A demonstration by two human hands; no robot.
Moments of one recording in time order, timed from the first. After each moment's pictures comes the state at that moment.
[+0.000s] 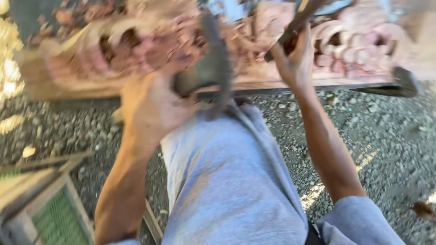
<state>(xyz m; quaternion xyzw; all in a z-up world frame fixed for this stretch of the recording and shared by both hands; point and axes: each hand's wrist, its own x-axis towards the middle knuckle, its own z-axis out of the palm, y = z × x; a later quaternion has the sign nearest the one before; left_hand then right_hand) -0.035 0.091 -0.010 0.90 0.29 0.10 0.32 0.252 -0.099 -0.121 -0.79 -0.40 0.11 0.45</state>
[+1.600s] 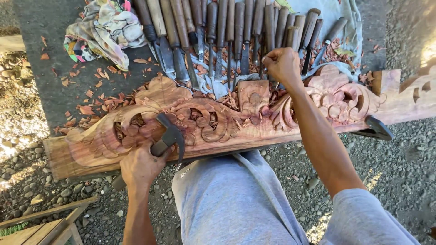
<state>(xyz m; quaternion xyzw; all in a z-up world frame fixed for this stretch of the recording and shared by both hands) -0.049 0.140 -0.115 0.85 0.47 -0.09 0.20 0.412 -0.016 -0.157 -0.89 -0.36 0.06 0.26</state>
